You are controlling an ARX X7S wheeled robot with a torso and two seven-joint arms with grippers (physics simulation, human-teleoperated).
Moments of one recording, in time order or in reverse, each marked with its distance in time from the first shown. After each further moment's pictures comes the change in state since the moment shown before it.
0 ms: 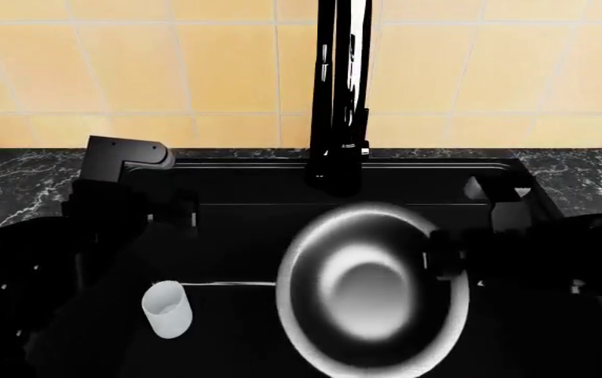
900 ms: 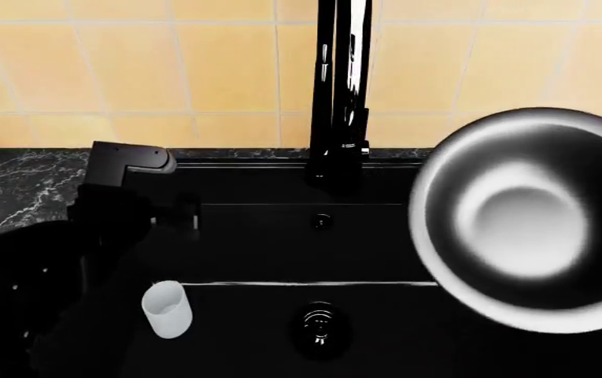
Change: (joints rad) left arm 0.012 0.001 0.021 -0.046 0.009 0.062 0.025; right arm -0.037 0.597 0.236 -0.140 1.100 -0.130 0.940
